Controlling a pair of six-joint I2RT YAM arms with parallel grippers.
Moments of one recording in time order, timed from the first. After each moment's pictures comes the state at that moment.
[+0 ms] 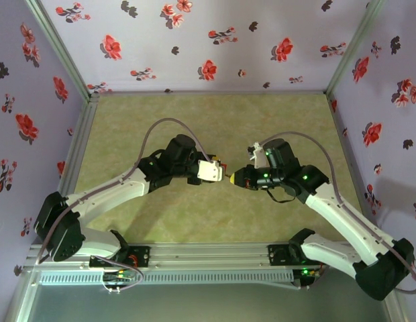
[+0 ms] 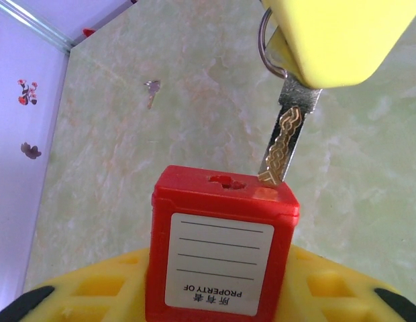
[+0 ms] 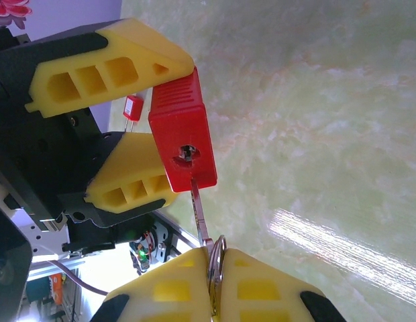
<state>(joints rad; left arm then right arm) -0.88 1.36 1.01 -0.28 0.26 0.90 0.62 0.98 0.90 -0.69 -0.53 0.72</state>
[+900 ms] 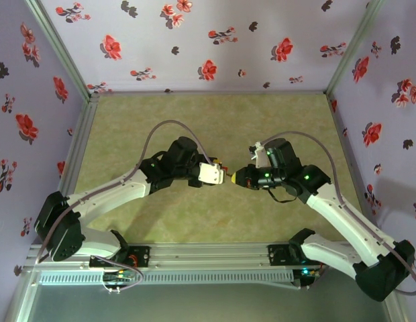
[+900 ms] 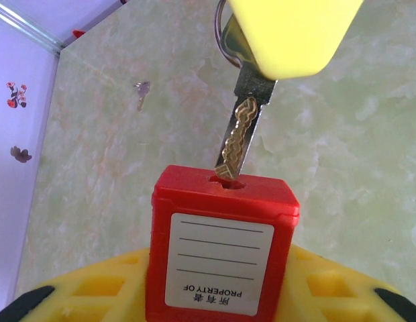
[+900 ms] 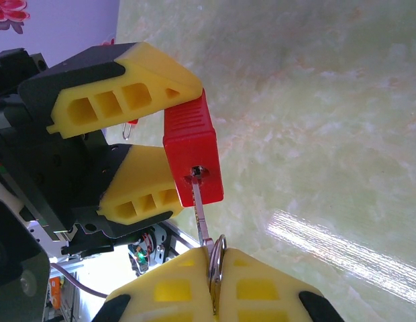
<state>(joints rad) -0.90 1.36 1.00 -0.28 0.25 0.90 0.61 0.98 0.92 -0.71 -0.52 0.72</state>
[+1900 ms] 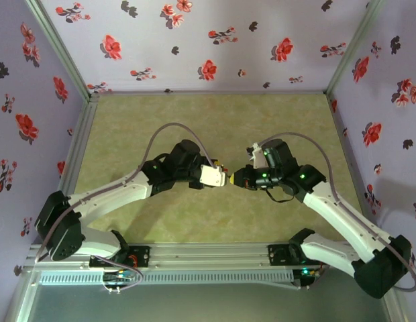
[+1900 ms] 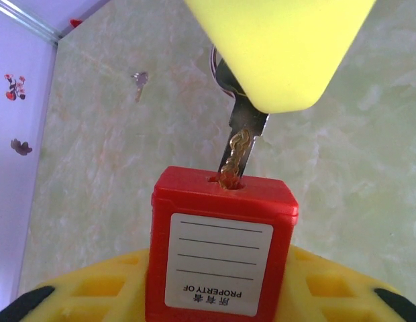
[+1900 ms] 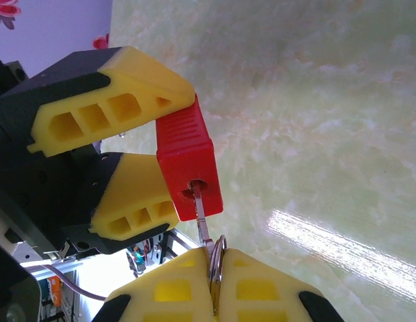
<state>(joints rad) -0.94 1.37 1.00 -0.29 0.18 0.90 0.61 1.01 0.88 -0.67 -0.53 0.72</state>
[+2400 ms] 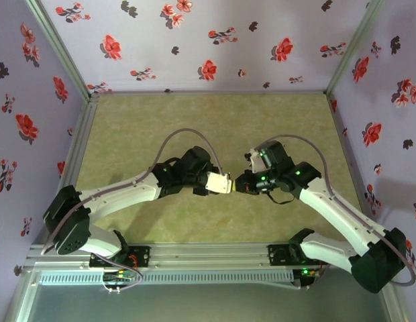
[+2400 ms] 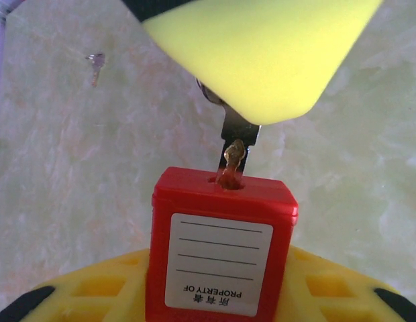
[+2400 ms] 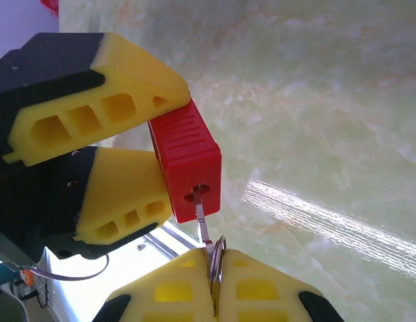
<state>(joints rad) -1.01 1.43 1.02 -0.33 0.13 0.86 0.61 1.06 0.89 -0.78 -0.53 0.61</state>
